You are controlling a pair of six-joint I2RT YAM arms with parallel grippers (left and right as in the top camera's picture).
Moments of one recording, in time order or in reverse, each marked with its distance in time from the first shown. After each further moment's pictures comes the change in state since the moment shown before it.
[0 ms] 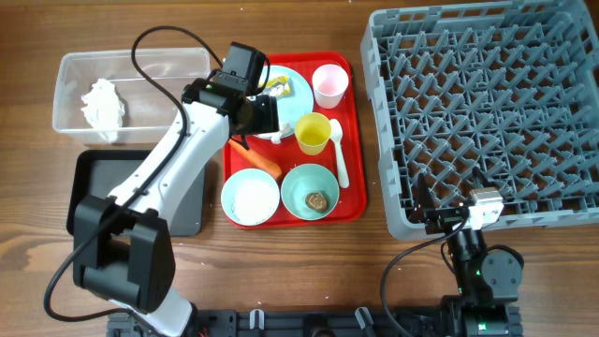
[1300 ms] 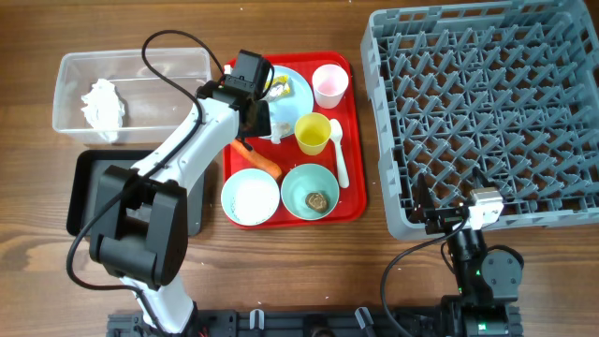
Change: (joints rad) left arm 0.003 0.121 -0.021 0.066 -0.135 0.000; right arm 0.000 0.000 0.000 0.000 0.000 0.000
